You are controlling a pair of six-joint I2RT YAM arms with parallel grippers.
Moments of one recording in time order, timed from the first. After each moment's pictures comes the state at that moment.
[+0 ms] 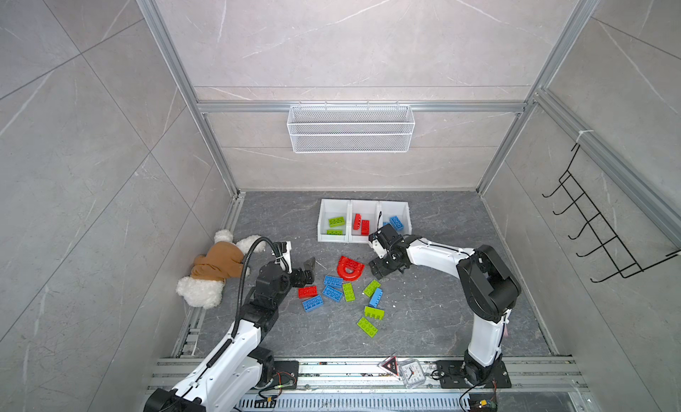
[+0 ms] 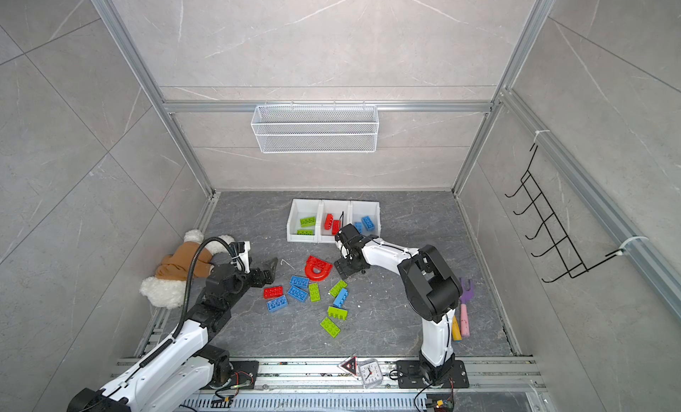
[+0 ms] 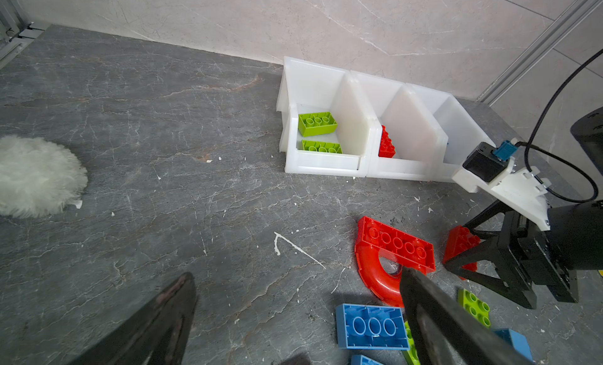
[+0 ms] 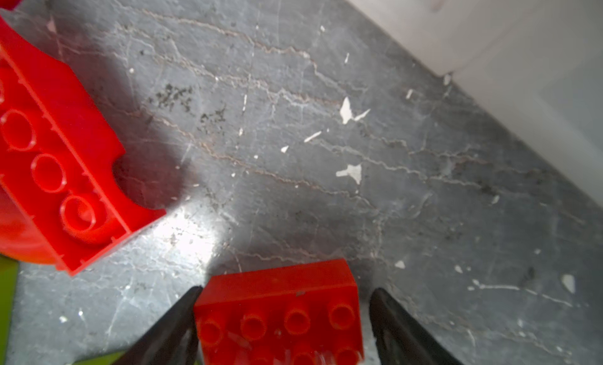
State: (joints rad) left arm -0.33 0.83 0.33 0.14 0.02 -0.27; right arm 0.60 1.91 1.23 -0.54 0.00 0.03
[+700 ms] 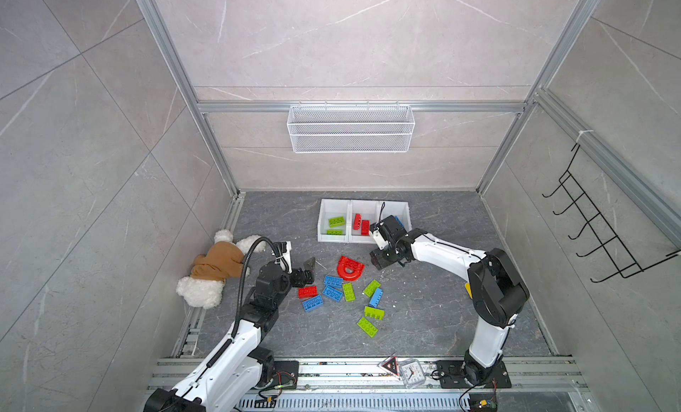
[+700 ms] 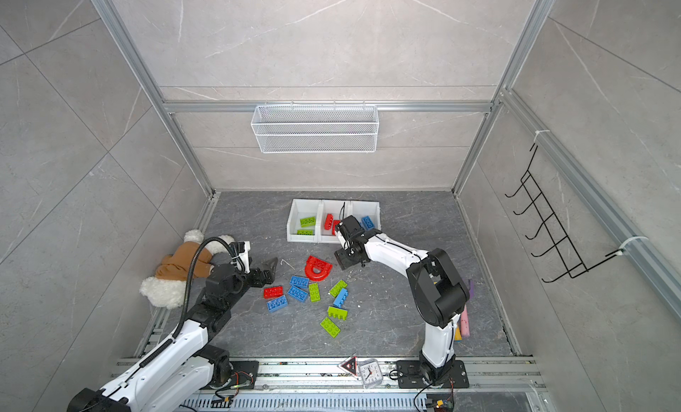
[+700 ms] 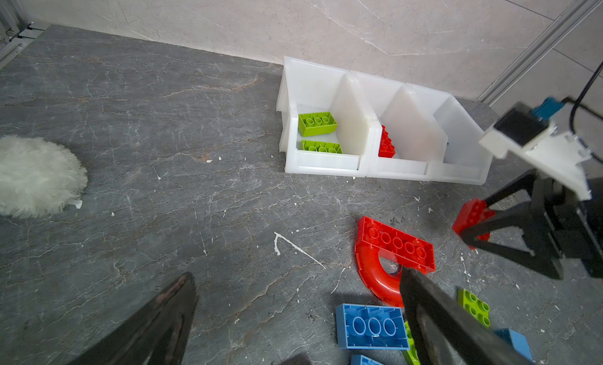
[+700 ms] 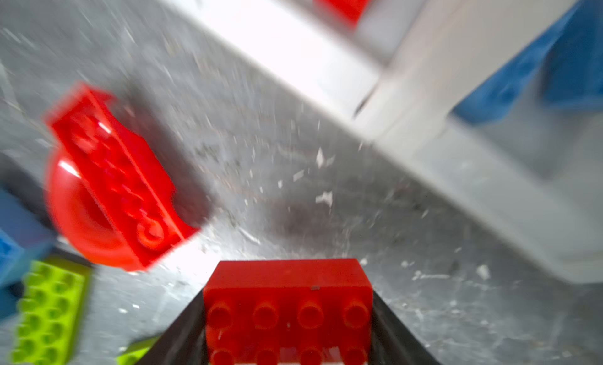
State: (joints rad) left arm -0.33 0.83 0.33 0.14 0.02 -0.27; right arm 0.58 1.85 1.32 -0.57 0.01 0.05
